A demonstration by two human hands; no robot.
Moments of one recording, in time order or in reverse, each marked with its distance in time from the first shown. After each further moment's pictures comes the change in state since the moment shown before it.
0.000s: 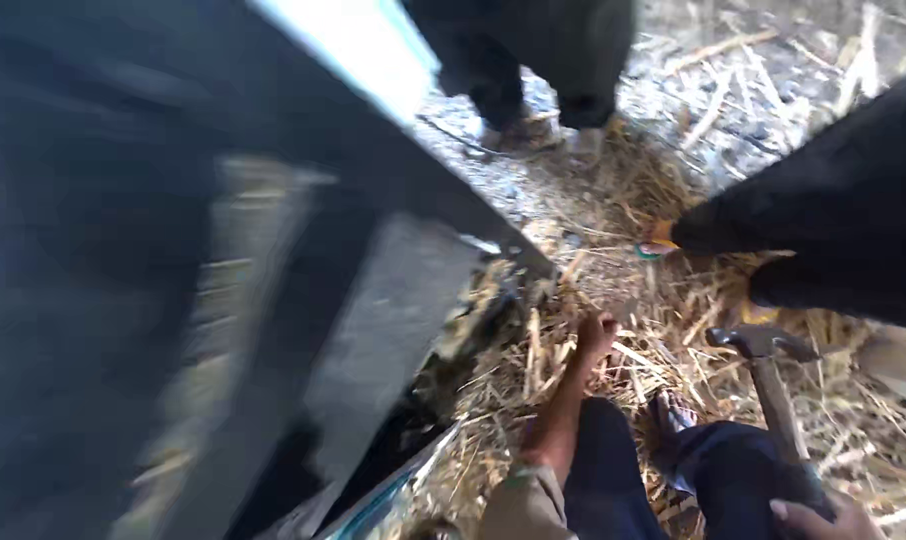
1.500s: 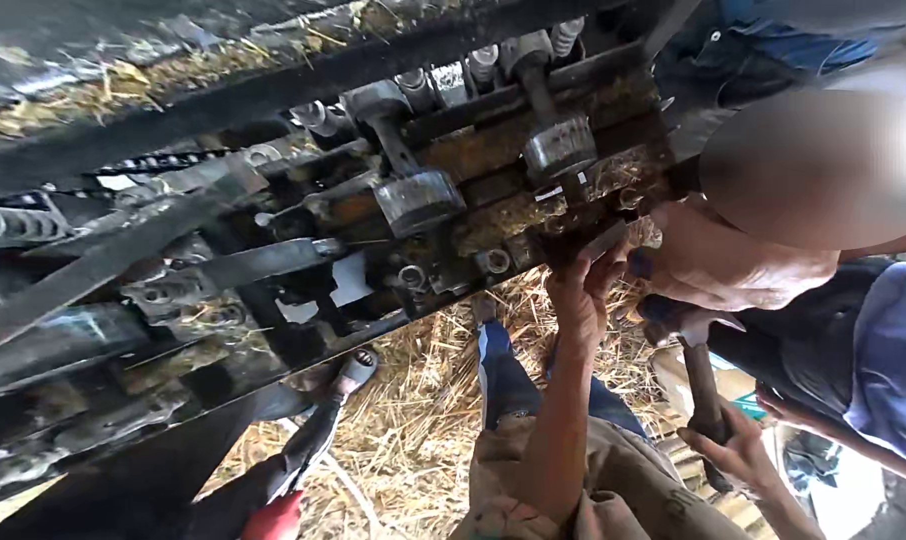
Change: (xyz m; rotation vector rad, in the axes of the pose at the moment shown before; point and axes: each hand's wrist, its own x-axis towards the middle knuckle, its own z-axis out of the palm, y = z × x) left_hand -0.427 0.232 -0.254 -2.022 0.698 0.438; right_hand -0.264 -0.256 0.121 -0.862 -0.185 -0.507
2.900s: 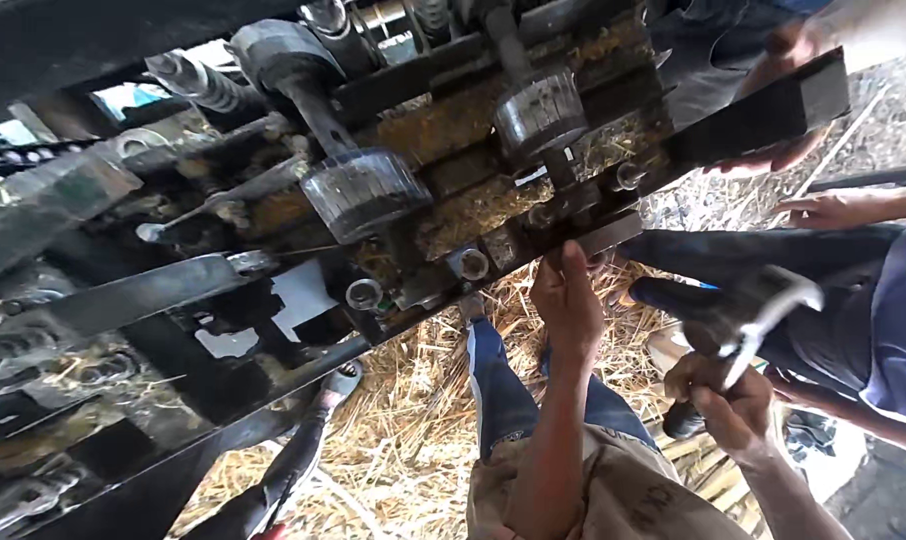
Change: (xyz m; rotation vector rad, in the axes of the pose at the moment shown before) left_hand 0.003 0.000 -0.014 0.771 0.074 0.336; right_hand 0.064 -0.052 0.039 0.324 -0.041 -0.390
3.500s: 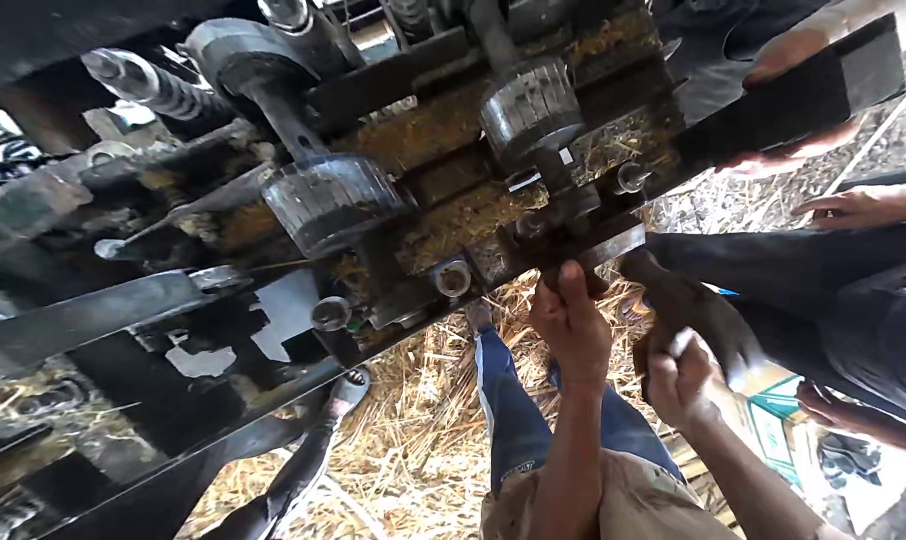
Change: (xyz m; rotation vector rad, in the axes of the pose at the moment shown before) left_hand -0.004 -0.031 0.014 -0.125 0.125 0.143; right_hand 0.041 0.069 0.037 -0.380 0.166 -0.167
